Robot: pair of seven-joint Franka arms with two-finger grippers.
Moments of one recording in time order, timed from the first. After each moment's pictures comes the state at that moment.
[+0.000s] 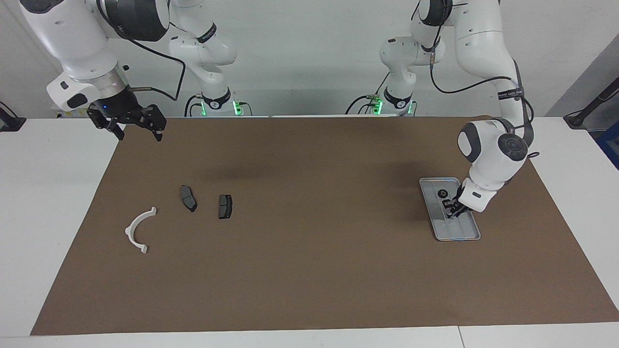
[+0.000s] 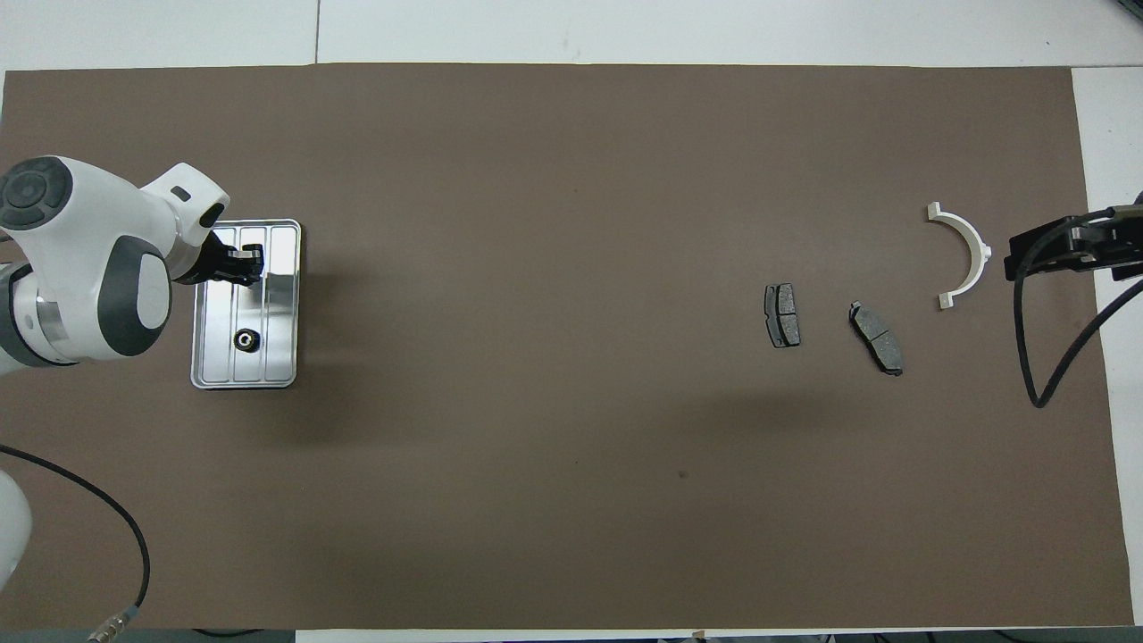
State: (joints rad) left arm -0.02 0.35 0.01 -1.93 0.00 2.30 -0.06; right arm -0.06 0.03 0.02 -1.55 -0.04 1.53 0.00
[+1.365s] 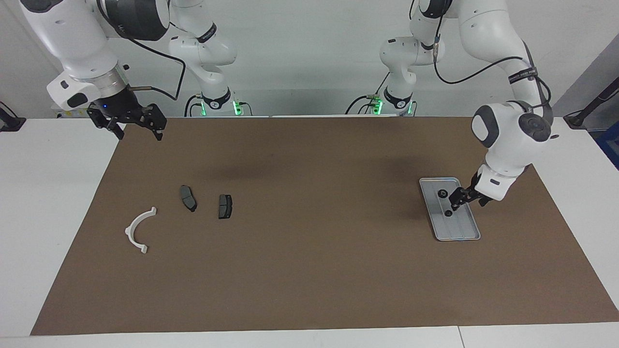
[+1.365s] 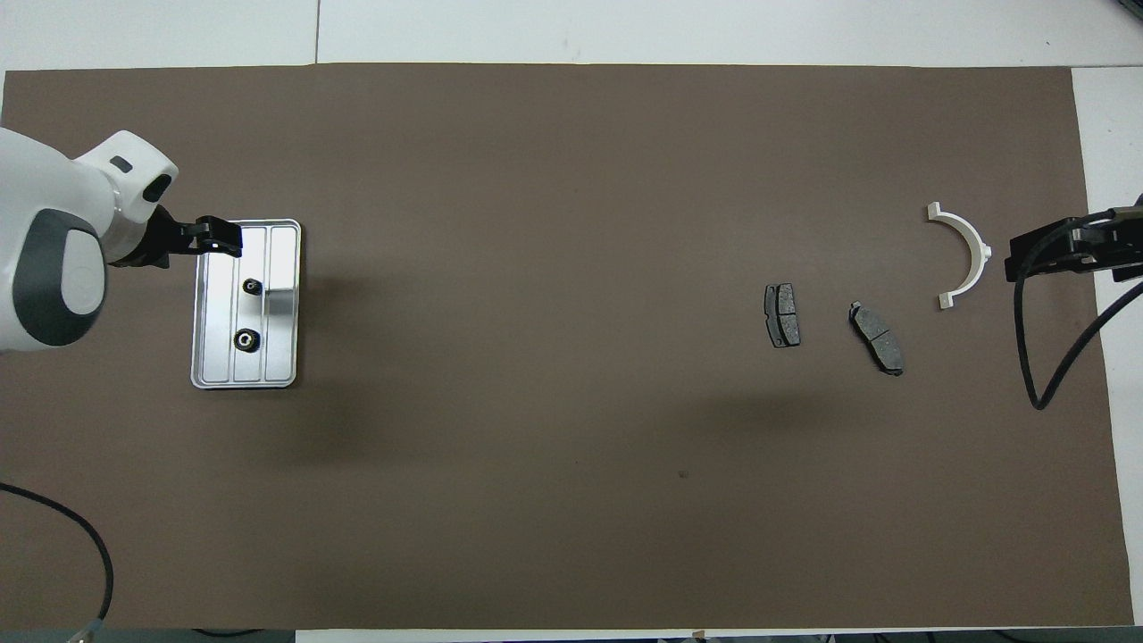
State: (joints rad) left arm 0.00 0.23 0.02 -1.82 0.00 2.08 -0.06; right arm -0.06 0.03 0.02 -1.56 -0.04 1.53 0.00
